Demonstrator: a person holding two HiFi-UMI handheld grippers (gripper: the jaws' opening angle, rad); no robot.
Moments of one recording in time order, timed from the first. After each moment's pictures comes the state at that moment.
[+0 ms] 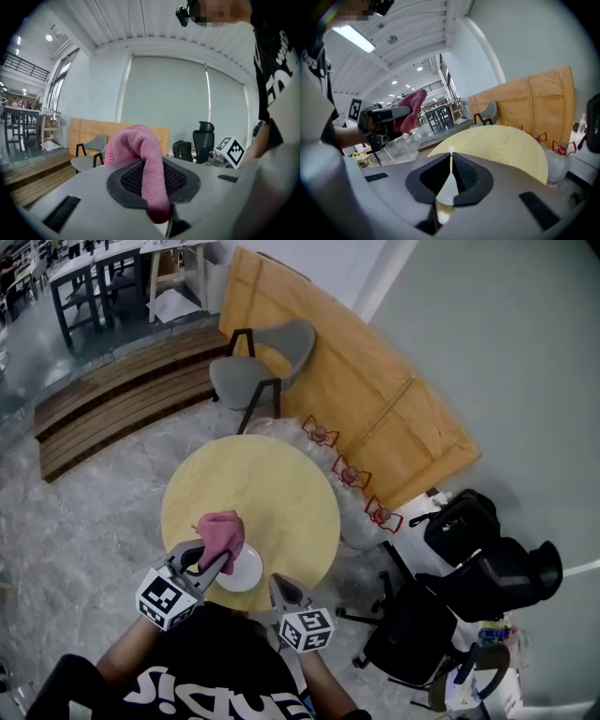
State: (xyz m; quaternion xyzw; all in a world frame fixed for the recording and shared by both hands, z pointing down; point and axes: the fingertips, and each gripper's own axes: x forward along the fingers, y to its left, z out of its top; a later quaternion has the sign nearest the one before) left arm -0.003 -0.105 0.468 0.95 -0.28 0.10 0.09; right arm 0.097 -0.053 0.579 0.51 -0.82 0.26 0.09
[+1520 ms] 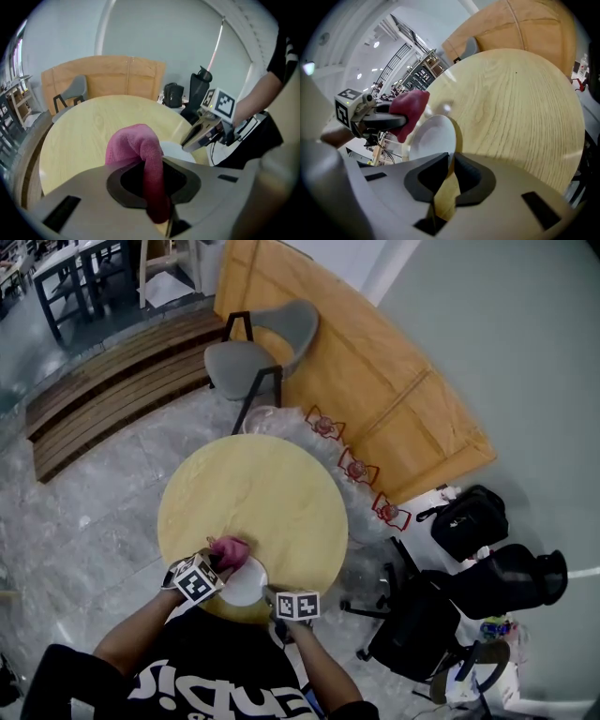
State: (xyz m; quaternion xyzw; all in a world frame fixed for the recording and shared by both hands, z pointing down) left arm 0.002 -0.144 0.702 0.87 -0.13 0.44 0.17; right arm 0.088 -0.070 0.770 0.42 -0.69 0.54 0.23
